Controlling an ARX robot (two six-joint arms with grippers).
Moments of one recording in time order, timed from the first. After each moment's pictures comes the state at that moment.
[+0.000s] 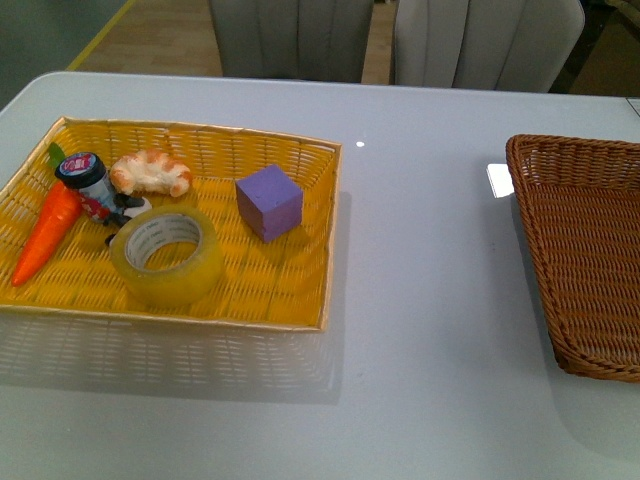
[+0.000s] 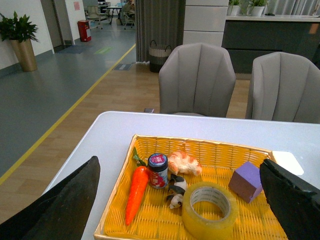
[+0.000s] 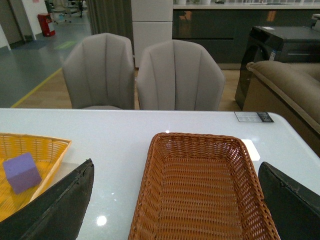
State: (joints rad) left arm 0.00 0.02 0.01 0.00 0.00 -0.01; right arm 0.00 0.01 0.02 0.00 0.00 -0.01
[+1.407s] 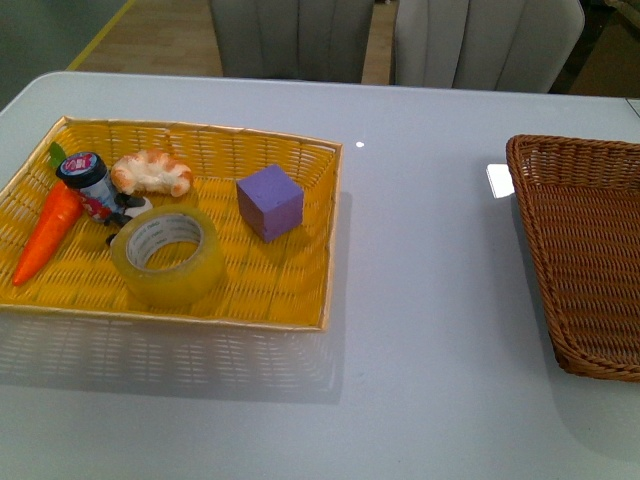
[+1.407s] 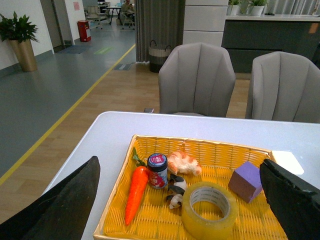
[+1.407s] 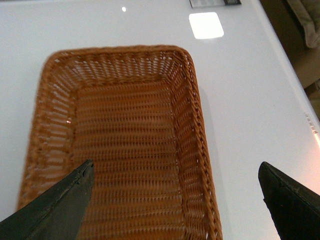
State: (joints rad) left arm 0.00 0.01 0.01 0.00 0.00 -0.01; right arm -0.34 1.63 0.69 0.36 -0.07 -0.14
